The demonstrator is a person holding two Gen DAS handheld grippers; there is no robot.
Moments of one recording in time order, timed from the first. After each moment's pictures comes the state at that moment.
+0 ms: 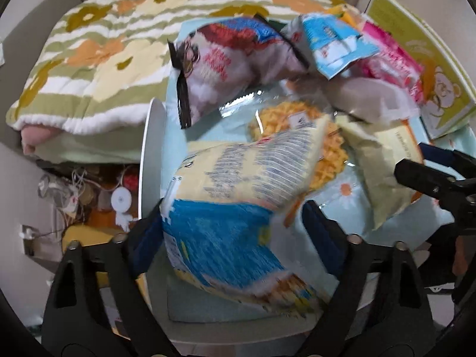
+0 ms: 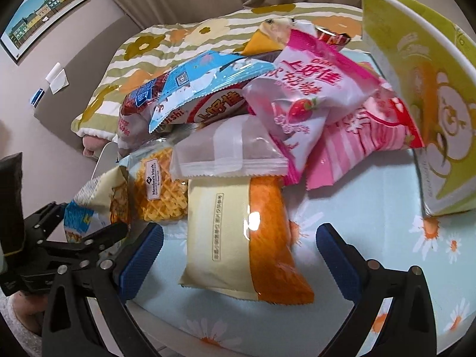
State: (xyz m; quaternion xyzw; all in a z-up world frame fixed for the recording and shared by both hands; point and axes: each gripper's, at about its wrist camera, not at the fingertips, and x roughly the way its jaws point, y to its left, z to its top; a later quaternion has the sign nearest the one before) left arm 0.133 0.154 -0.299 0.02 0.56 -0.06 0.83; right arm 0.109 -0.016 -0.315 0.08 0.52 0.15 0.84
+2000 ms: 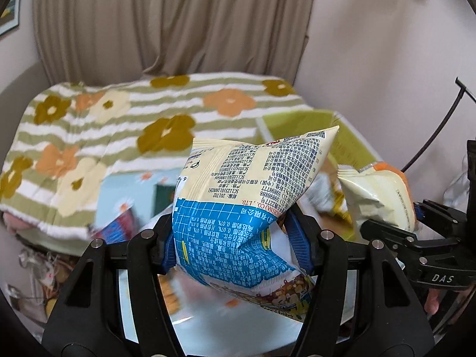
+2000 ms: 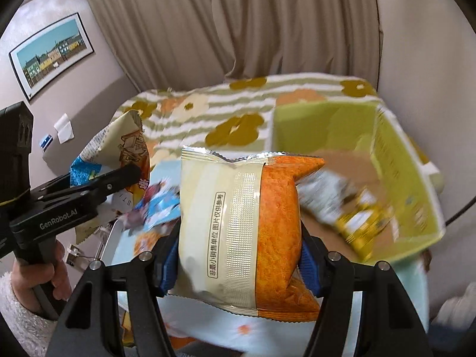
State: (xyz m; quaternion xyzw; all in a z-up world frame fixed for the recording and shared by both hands) left arm 0.181 -0.044 -0.093 0.00 0.38 -0.16 0.91; right arm 0.085 -0.202 -0.148 0.08 0.39 0.12 0.91
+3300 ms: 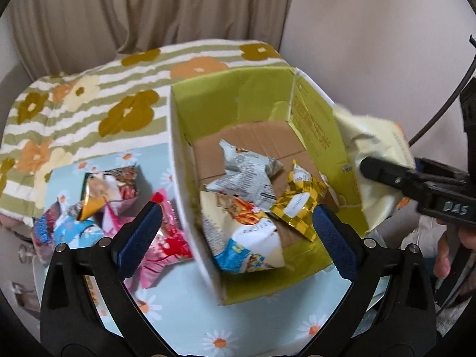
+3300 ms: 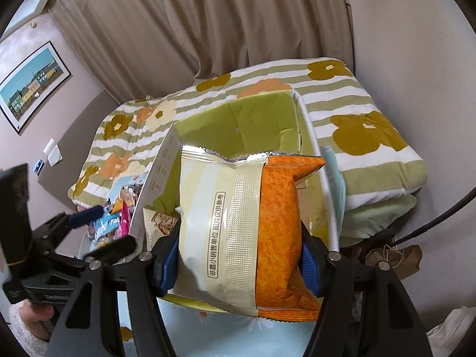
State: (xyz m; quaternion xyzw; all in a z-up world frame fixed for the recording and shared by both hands) left arm 0.203 -0.206 -0.143 0.04 0.45 -0.15 0.88; right arm 0.133 -0.357 -0.187 0.13 0.43 0.11 0.89
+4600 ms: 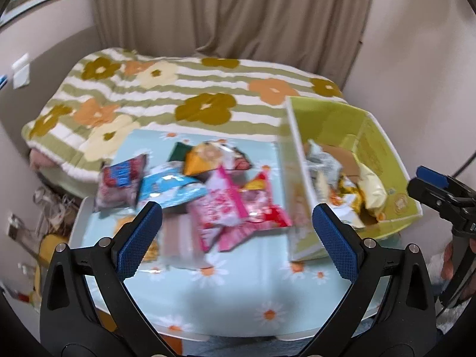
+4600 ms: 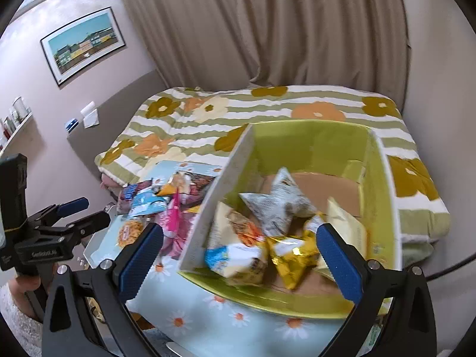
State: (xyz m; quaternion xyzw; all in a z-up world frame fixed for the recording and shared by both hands) left arm 0.138 -0.064 -0.122 -0.06 0.41 0.00 0.91; right arm 0.110 -0.270 -0.157 0.04 0.37 0.22 0.90
